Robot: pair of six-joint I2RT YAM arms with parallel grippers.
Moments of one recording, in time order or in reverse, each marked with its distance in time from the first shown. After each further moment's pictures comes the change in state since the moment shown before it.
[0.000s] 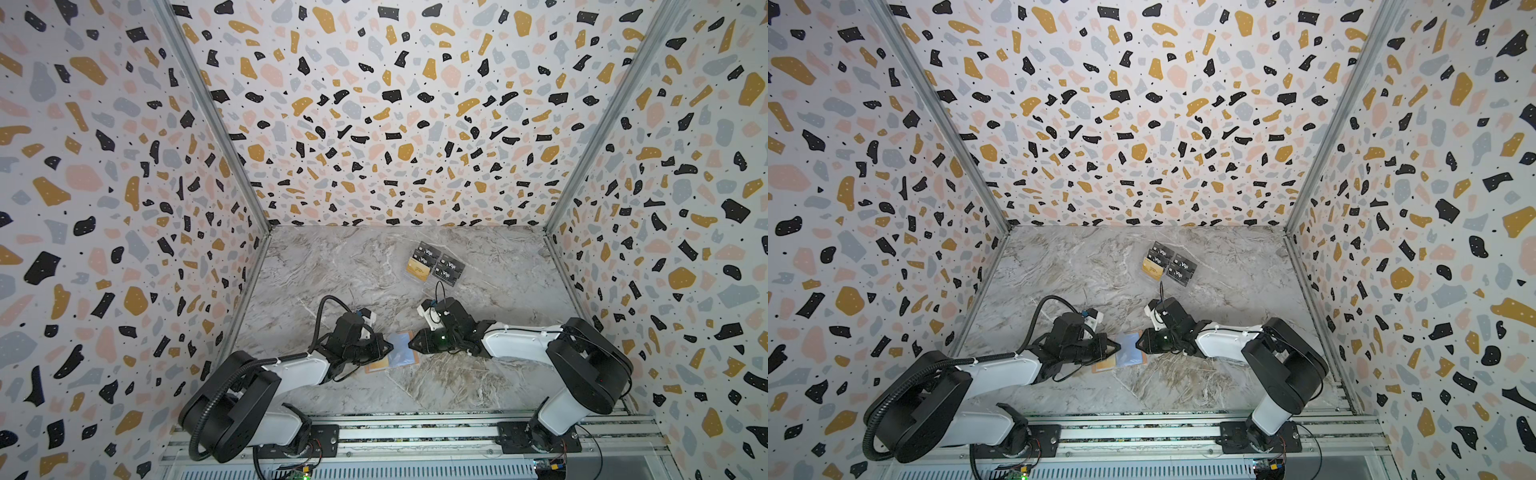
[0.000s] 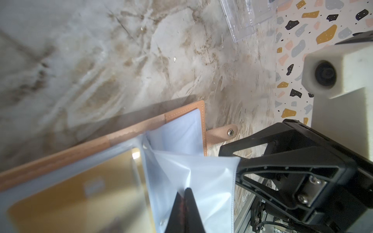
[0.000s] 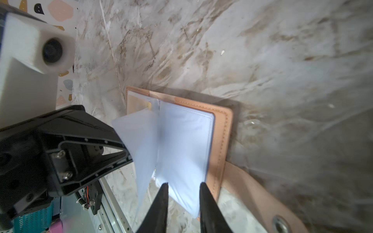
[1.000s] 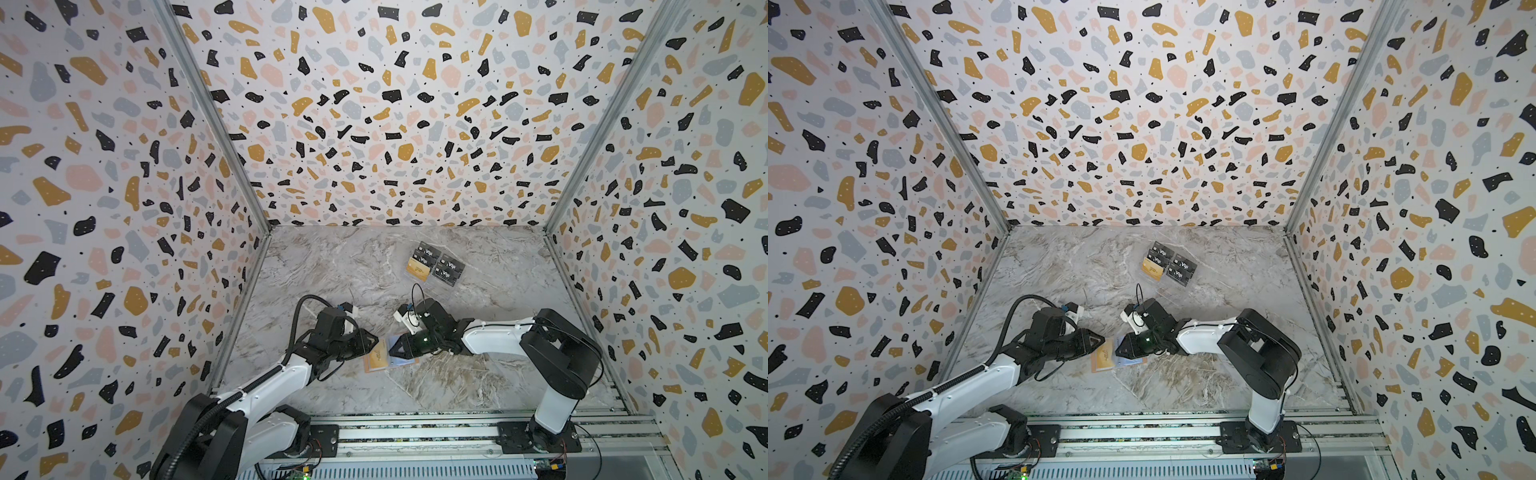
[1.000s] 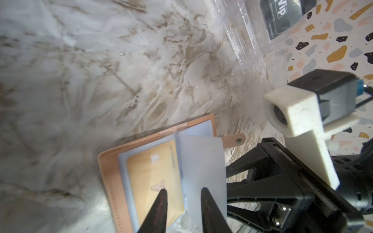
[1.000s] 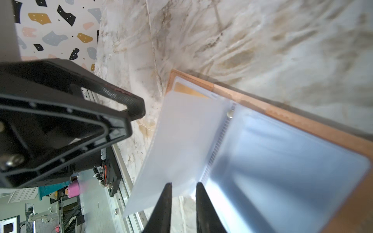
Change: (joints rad) left arm 0.153 -0.246 0.043 -0.364 -0.040 0.148; right arm 0.097 0.154 0.123 0.062 -0.131 -0.026
